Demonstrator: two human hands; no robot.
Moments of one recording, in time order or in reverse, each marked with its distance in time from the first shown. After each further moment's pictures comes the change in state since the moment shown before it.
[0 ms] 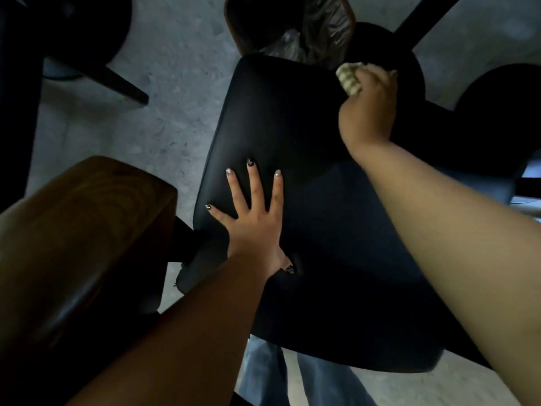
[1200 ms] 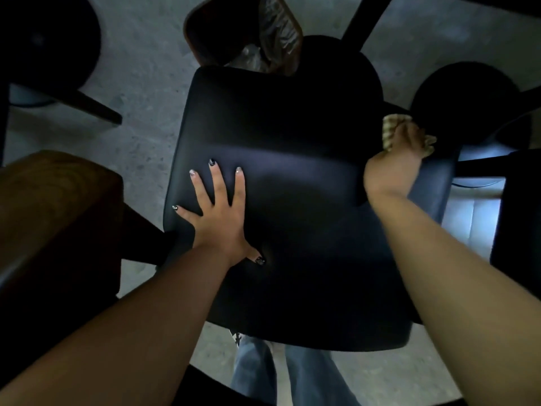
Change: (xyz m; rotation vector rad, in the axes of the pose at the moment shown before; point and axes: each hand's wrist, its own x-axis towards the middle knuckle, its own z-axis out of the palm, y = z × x) left_hand 0.000 0.003 -0.006 0.058 -0.034 -0.009; right_hand -0.069 0.114 -0.053 -0.137 0.055 0.303
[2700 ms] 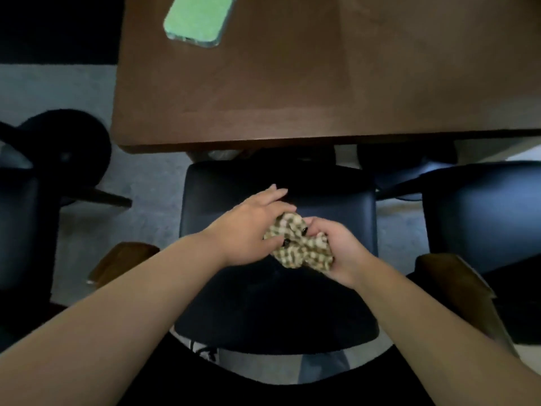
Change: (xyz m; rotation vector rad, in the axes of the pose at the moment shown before) left_hand -0.067 0.055 -0.202 -0.232 -0.034 0.781; right_hand -0.116 -0.043 -0.165 1.381 -0.902 0.501
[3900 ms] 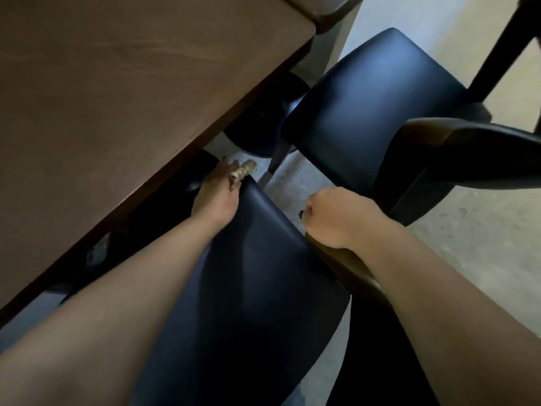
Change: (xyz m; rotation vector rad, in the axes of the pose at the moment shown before) left_hand 0.252 0.066 0.088 0.135 0.051 0.138; right_hand -0.066 -0.032 -0.141 -1.106 0.769 0.136
